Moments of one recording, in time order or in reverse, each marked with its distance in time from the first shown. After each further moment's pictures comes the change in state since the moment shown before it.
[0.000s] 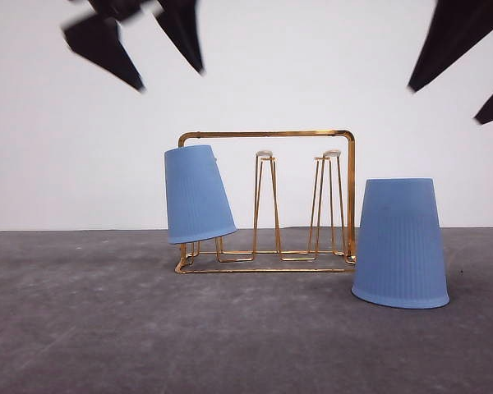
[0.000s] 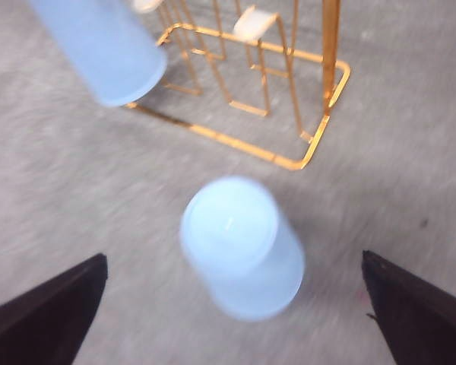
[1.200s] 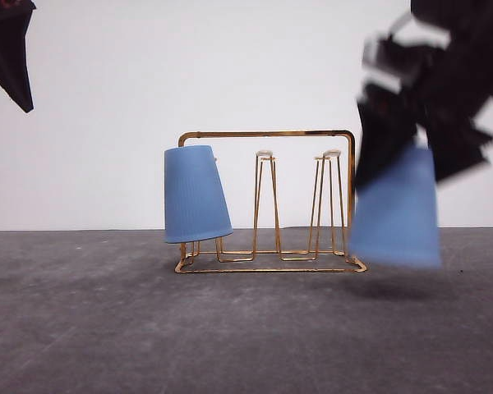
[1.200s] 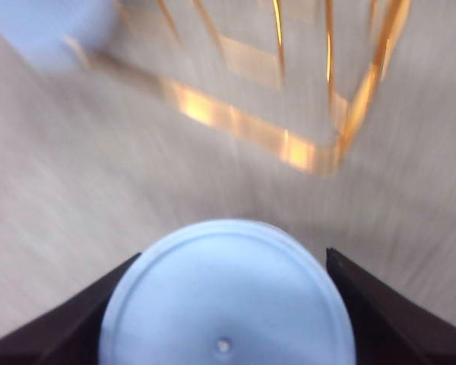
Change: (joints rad) left_arx 0.258 -0.381 -0.474 -0.054 -0.014 -0.056; right_arx 0.095 0.339 0.173 0.059 0.059 0.033
